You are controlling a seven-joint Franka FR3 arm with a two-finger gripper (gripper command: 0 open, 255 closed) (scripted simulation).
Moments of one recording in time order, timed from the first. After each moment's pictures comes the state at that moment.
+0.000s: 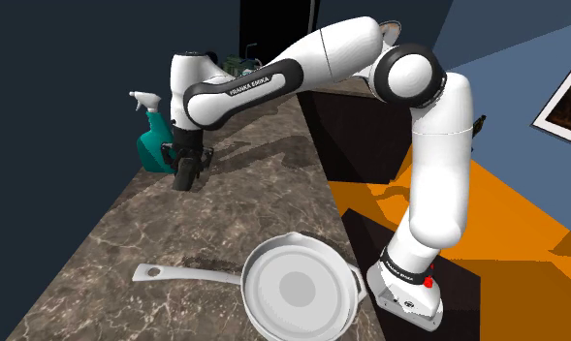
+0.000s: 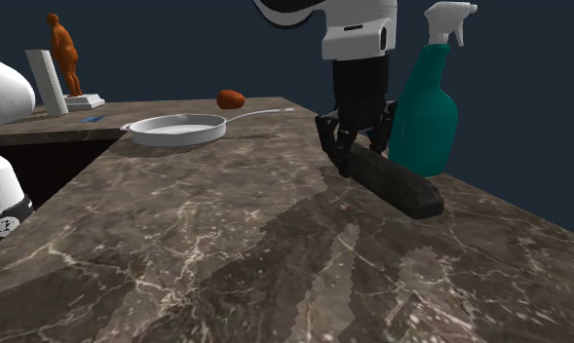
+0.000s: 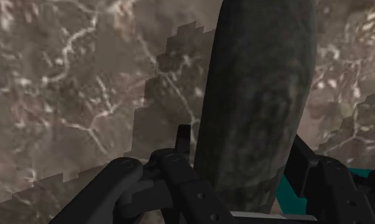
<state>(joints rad) 0.03 0.40 0.40 -1.70 -0.14 2.18 1.21</state>
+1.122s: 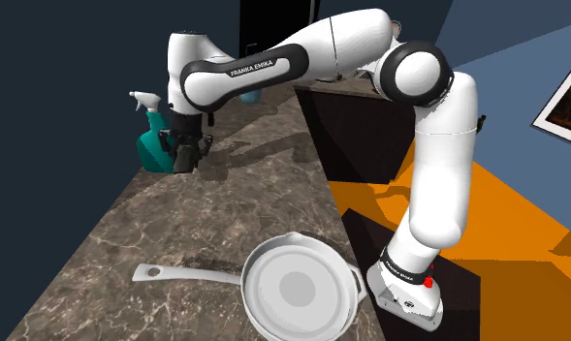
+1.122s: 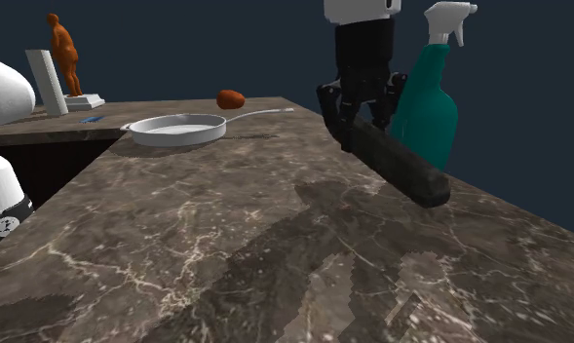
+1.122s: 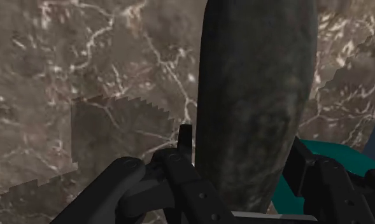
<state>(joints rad) 0.03 0.36 0.41 -1.64 -0.12 2.08 1.20</state>
